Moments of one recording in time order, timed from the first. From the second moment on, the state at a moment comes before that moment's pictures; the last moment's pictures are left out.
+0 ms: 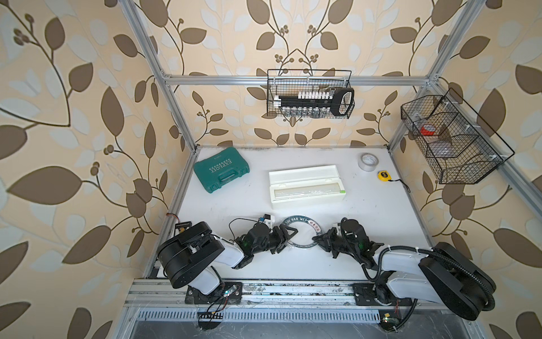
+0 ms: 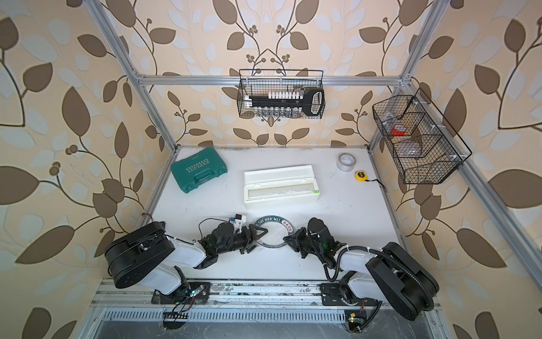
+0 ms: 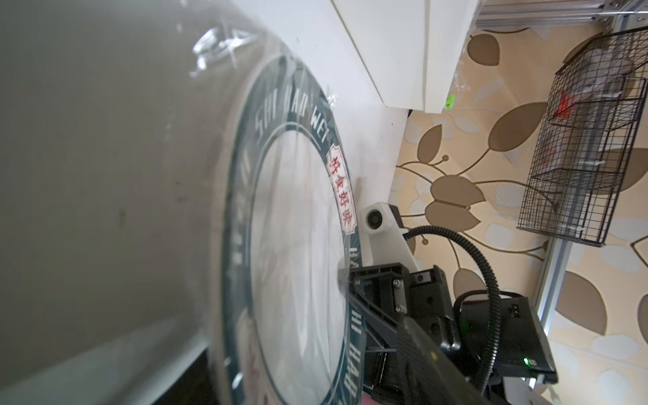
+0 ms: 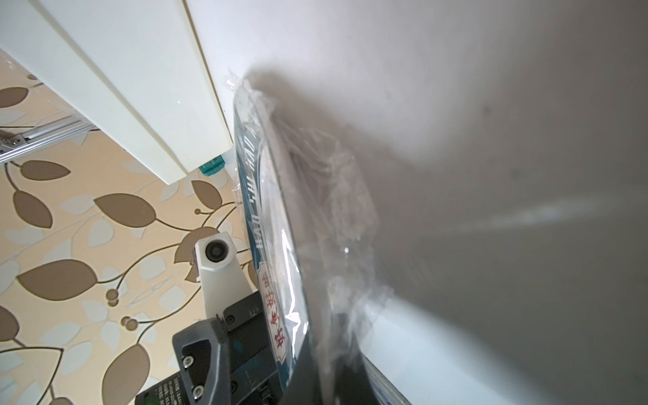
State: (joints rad) left arm -0.82 1.52 0.22 0.88 0.30 -1.50; right arm 0.59 1.27 0.16 0.48 -0.39 1.67
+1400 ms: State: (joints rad) left arm -0.65 1.08 0.43 -0.15 0.39 -1.16; right arm 0.58 0.98 0.38 -0.36 0.01 1.18
